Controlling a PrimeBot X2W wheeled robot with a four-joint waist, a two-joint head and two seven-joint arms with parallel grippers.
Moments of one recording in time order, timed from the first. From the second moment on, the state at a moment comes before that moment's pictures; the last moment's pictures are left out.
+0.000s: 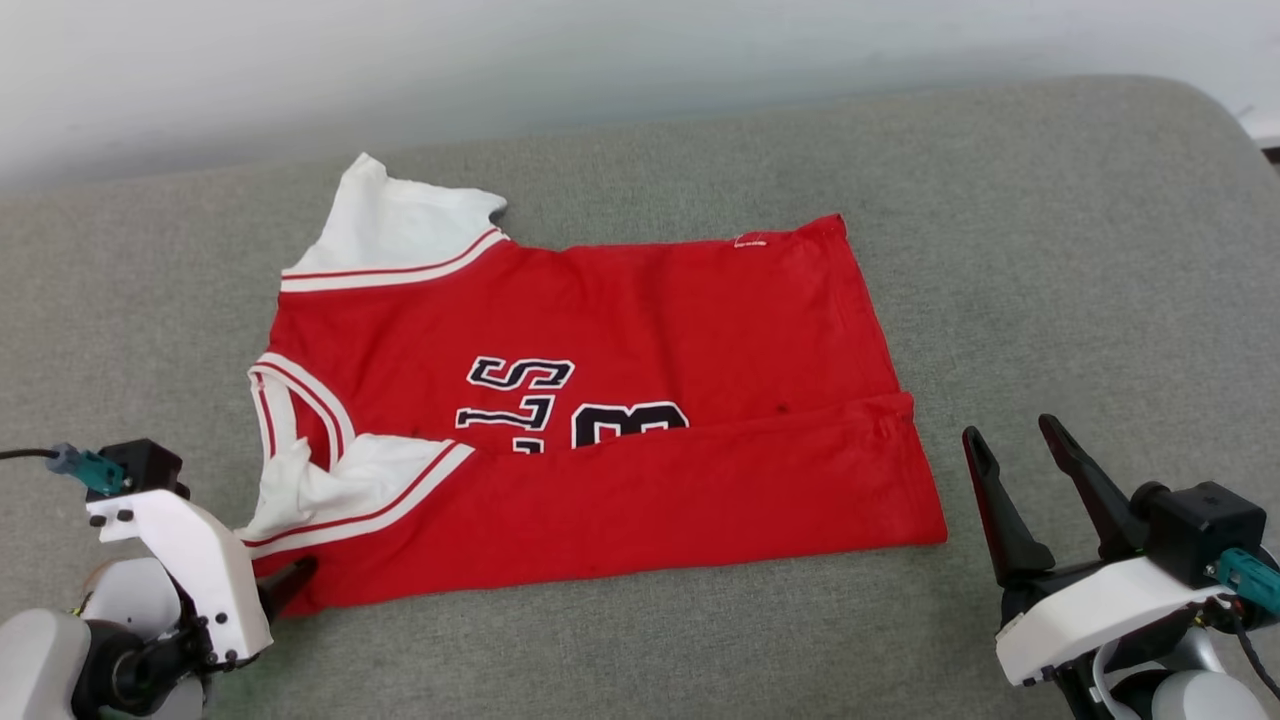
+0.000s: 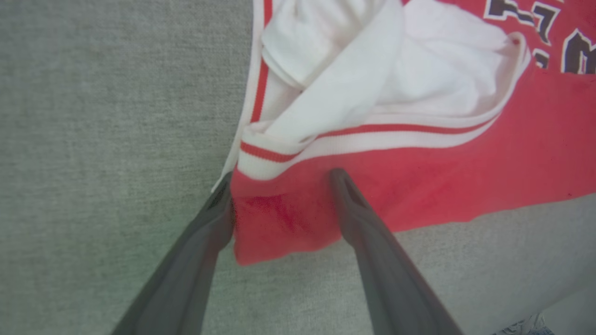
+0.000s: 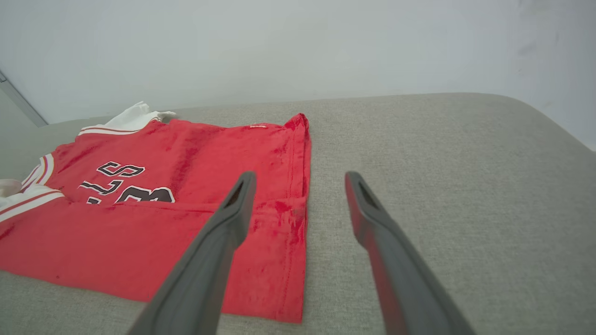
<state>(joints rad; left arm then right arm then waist) -0.20 0.59 -0.20 0.20 -0.87 0.08 0.74 -0.04 -0.13 0.06 -0.02 0.24 0.13 -0.01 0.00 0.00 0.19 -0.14</state>
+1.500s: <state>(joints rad) -0.25 0.51 -0.25 0.06 -0.90 0.02 0.71 -0.33 -0.34 0.22 0.27 0.65 0.13 0.68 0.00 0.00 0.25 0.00</state>
